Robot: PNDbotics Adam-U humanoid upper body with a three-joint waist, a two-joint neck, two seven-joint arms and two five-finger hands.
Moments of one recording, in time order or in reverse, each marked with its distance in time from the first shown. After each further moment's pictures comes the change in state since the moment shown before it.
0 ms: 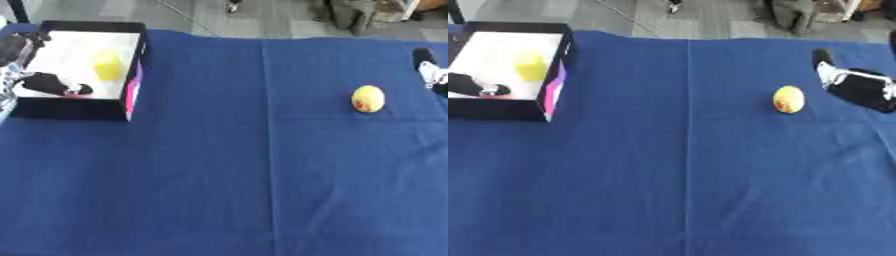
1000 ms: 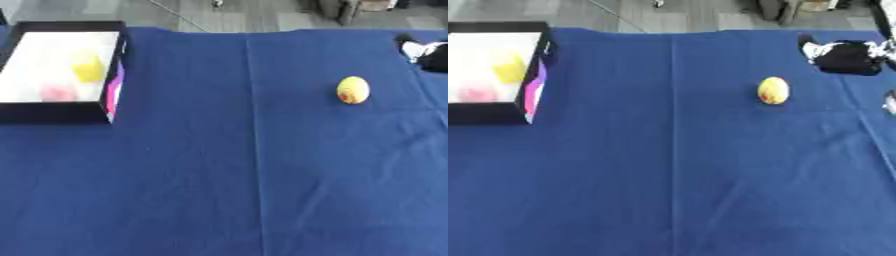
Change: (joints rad) left arm 0.047 0.078 0.055 -0.902 0.642 0.190 0.413; right arm 0.024 -0.127 -0.098 -0.001 -0.298 0.279 0.208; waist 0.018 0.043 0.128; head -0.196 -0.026
